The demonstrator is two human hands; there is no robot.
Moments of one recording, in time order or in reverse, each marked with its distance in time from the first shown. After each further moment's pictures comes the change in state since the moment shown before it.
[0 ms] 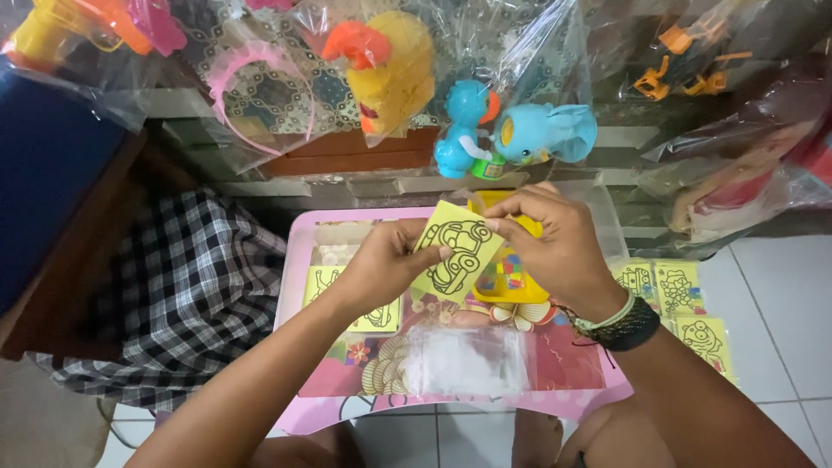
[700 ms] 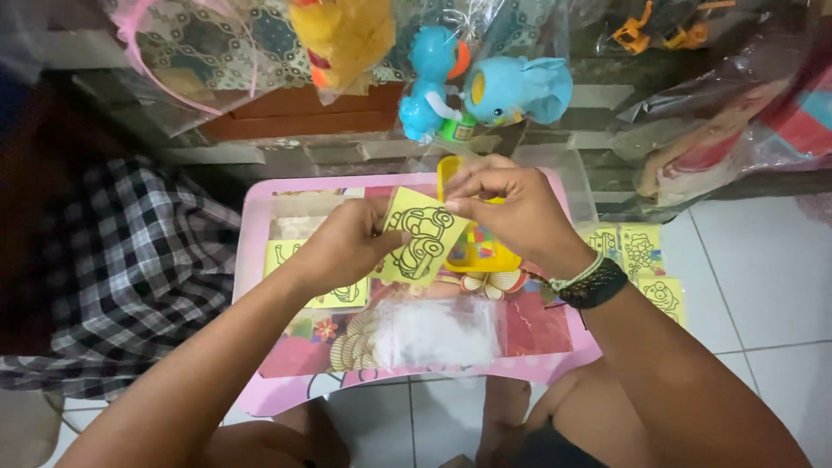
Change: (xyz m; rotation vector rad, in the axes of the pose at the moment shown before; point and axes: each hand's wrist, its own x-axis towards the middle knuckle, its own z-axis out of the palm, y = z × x) left_hand 0.009 -0.021 -0.004 0.164 -0.089 -0.139; right_hand 0.002 0.033 0.012 0.144 -0.128 0.222
